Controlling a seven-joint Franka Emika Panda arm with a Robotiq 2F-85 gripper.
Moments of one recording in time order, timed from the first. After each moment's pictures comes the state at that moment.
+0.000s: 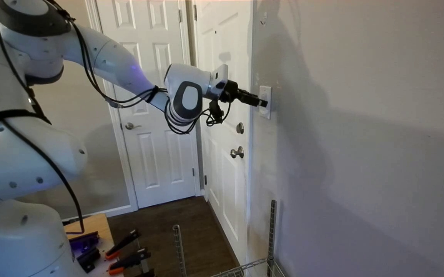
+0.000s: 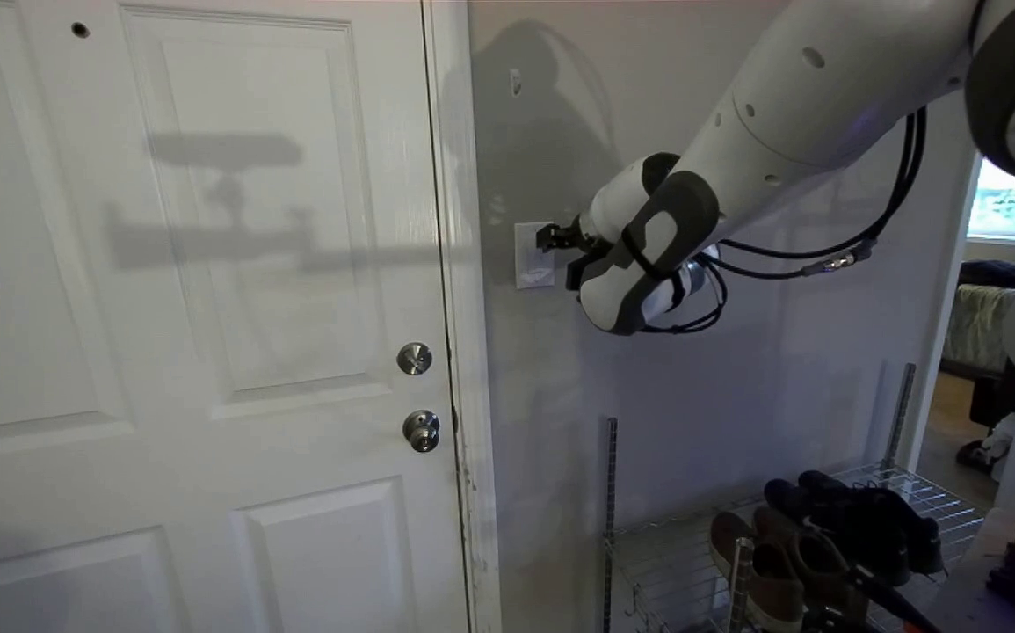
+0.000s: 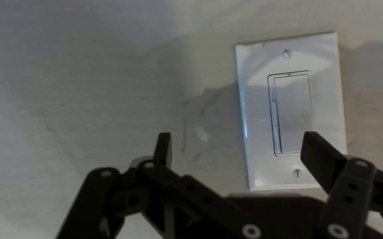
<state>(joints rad) -1.58 -0.76 1.70 -2.33 0.49 3.45 0.54</state>
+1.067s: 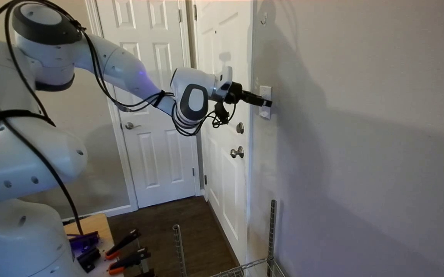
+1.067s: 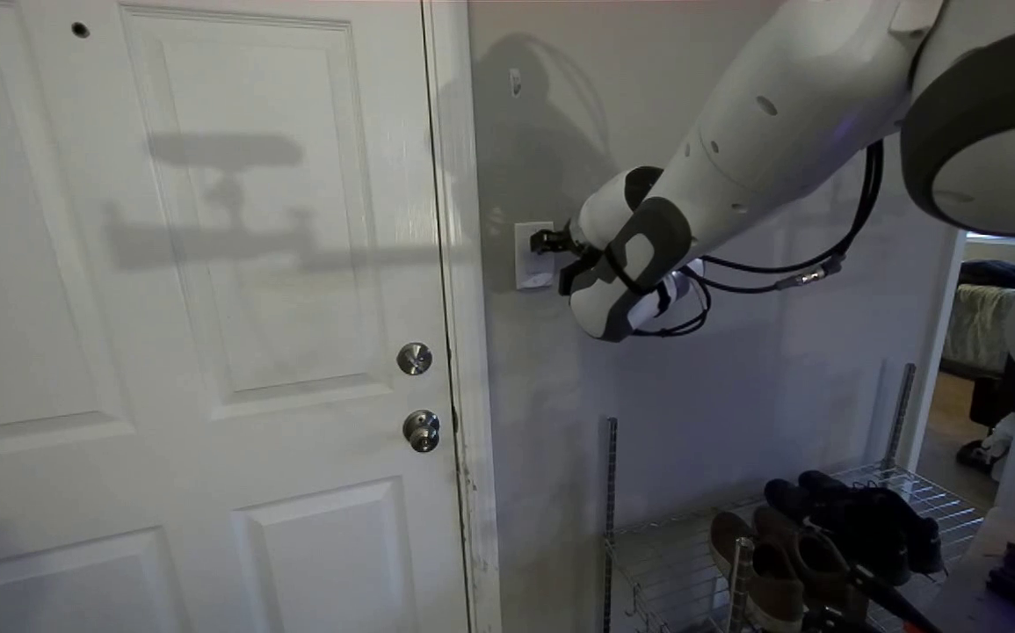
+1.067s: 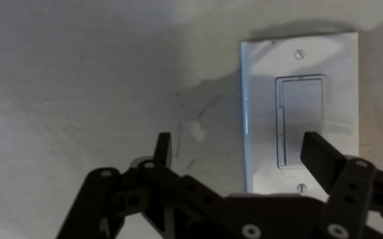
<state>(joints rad) -1.66 -0.83 1.75 -2.26 0.50 3.45 0.54</state>
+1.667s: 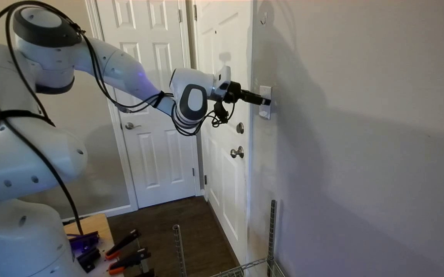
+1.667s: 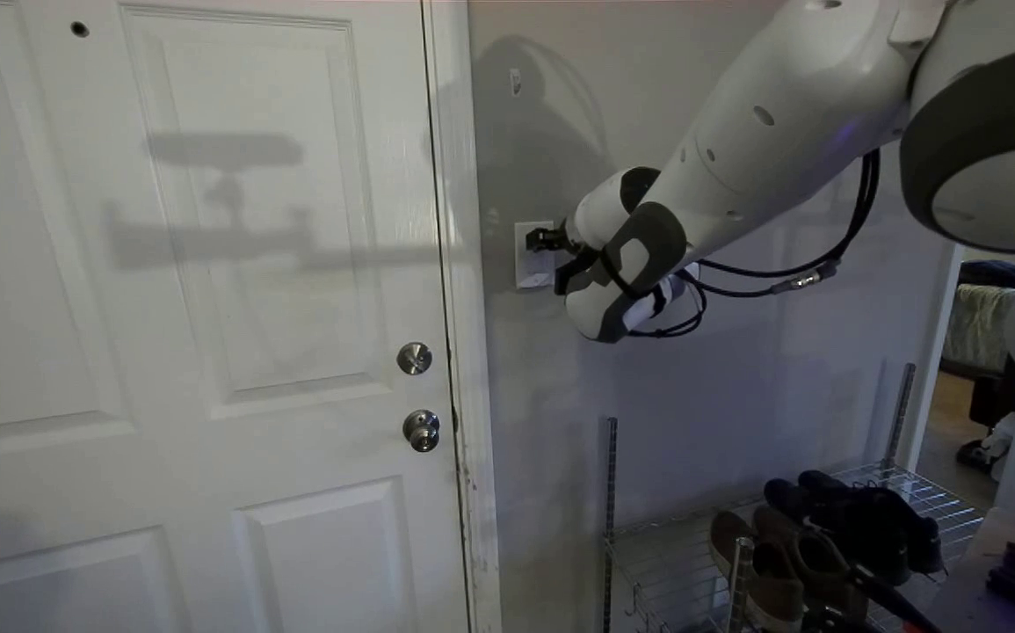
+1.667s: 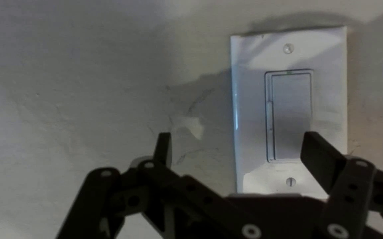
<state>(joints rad) -1.66 -0.86 1.75 -2.25 0.52 3.45 0.54</state>
